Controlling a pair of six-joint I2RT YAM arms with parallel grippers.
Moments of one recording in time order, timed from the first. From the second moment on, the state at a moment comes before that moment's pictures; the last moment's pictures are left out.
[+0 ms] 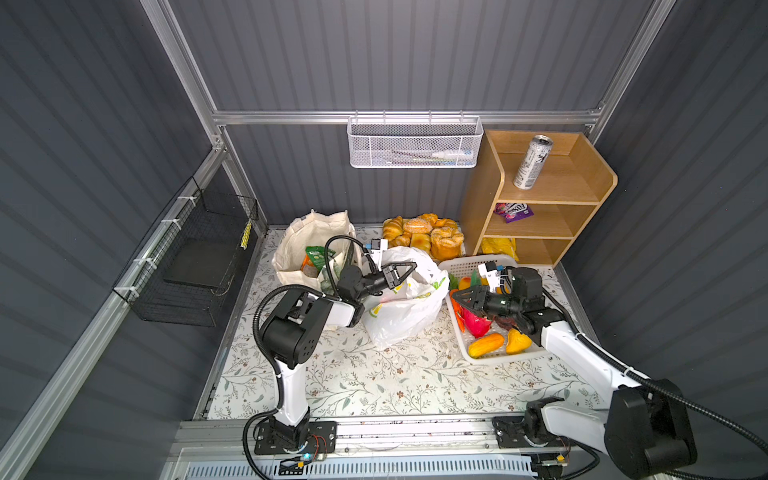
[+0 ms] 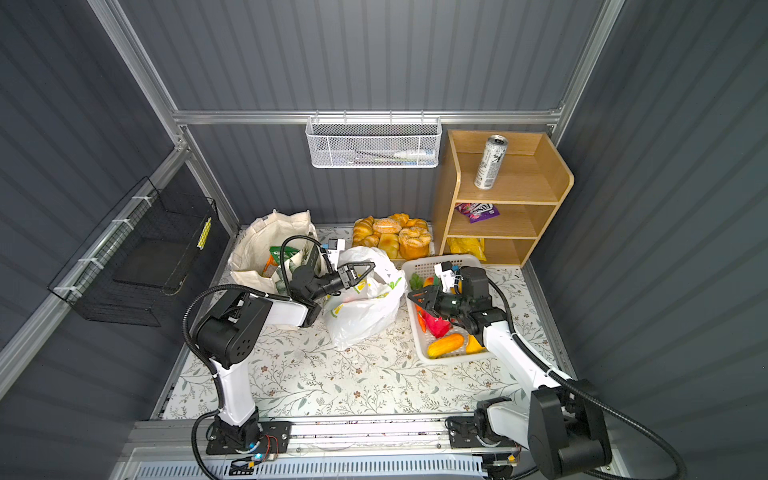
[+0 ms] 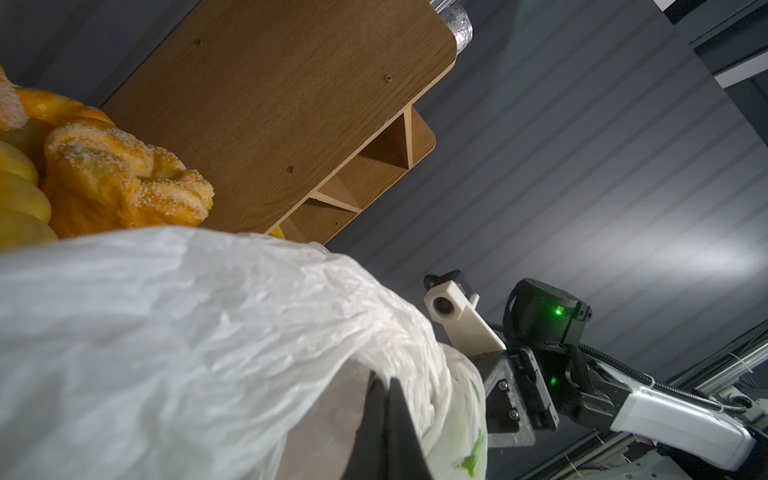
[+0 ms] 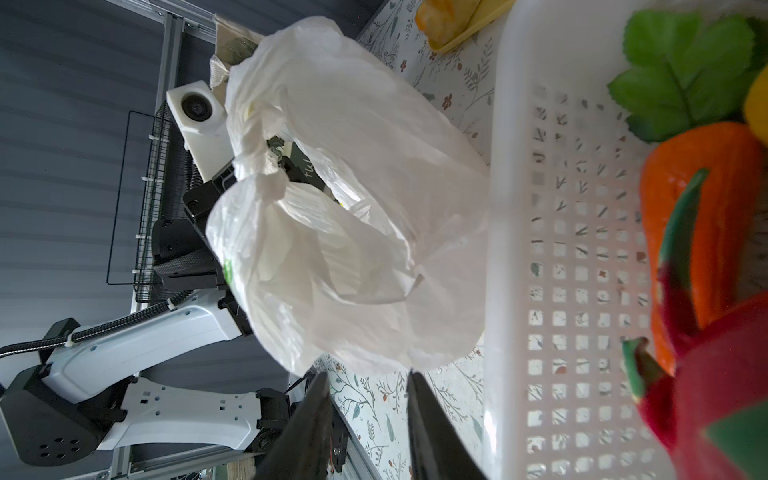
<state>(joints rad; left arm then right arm) -0.48 1.96 0.90 1.30 0.75 -1.04 0.20 1.21 0.67 -0.04 -0.80 0.76</state>
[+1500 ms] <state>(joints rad) -0.48 1.96 0.90 1.27 0.77 -1.04 0.36 1.39 0.96 -0.31 -0.54 0.49</state>
